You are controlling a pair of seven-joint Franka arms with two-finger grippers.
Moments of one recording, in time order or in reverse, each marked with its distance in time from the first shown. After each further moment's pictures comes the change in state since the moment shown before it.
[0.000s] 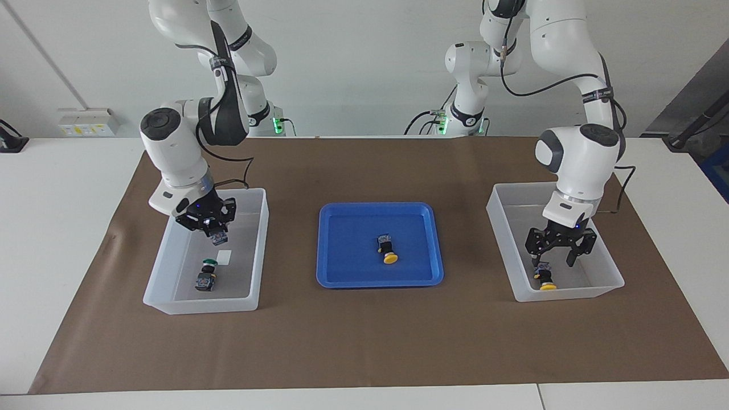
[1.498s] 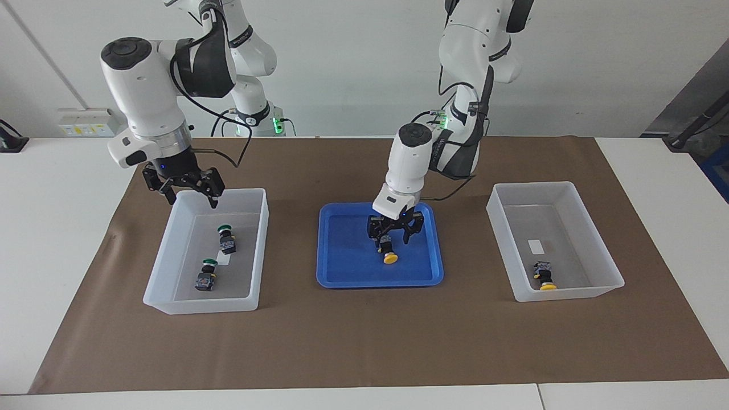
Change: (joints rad) left arm -0.550 0.169 -0.024 0.055 0.040 0.005 -0.857; right arm -0.002 -0.096 0.009 0.307 0.000 -0.350 0.425
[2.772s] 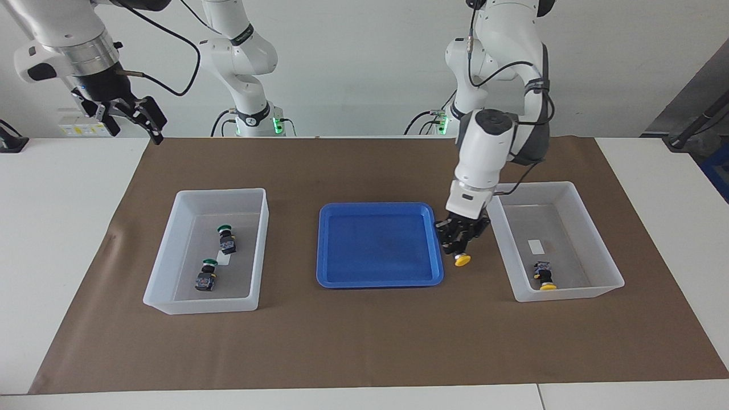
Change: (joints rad) left arm 0.267 -0.171 0.035 0.002 0.002 -0.121 0.231; right arm 0.173 -0.062 -0.311 0.276 0.018 -0.441 -0.048
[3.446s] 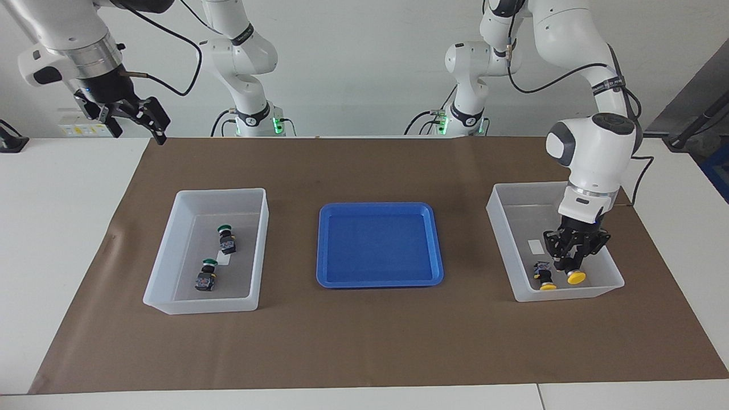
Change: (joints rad) left arm 0.314 0.054 -0.004 -0.001 0.000 0.195 0.566; right arm 0.020 -0.001 -0.011 -0.009 0.000 -0.006 -0.037
